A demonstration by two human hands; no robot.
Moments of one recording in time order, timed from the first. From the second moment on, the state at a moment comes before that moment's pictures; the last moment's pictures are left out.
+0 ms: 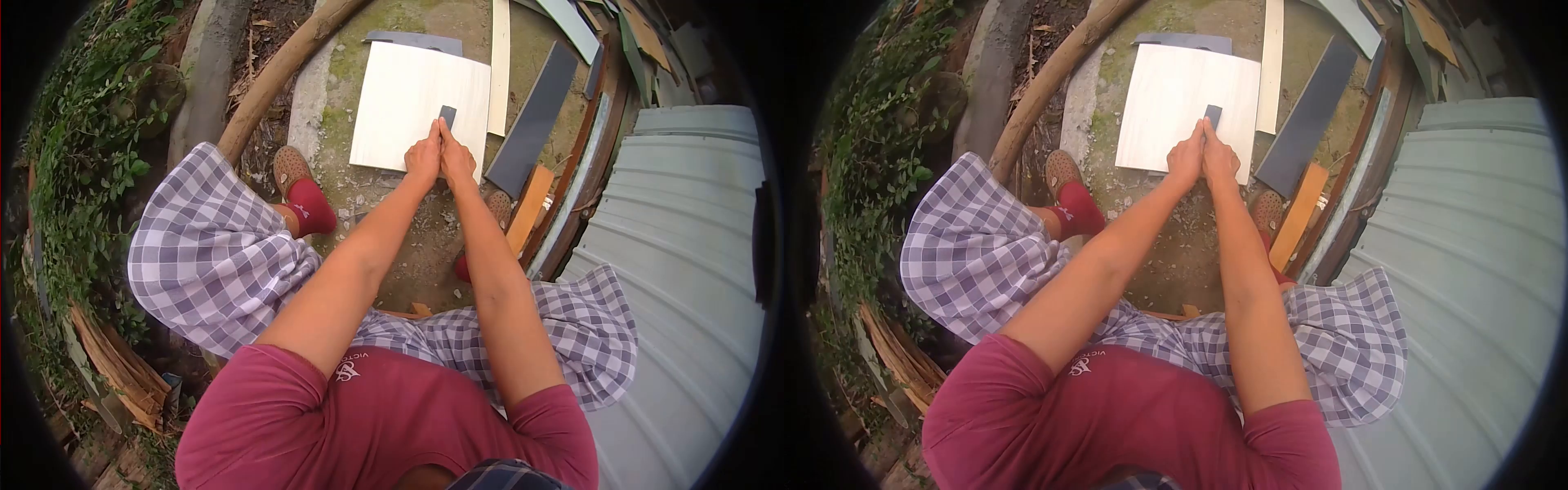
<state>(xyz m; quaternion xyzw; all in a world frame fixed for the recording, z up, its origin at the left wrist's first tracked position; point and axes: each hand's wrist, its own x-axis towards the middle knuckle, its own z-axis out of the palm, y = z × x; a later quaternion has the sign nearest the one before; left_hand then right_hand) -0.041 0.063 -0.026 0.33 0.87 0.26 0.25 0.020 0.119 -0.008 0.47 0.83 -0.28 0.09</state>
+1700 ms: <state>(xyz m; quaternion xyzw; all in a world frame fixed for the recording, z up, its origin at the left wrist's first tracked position) -0.125 0.096 -0.034 0.30 0.88 0.31 0.19 -0.076 0.162 -0.026 0.43 0.86 -0.26 0.03</state>
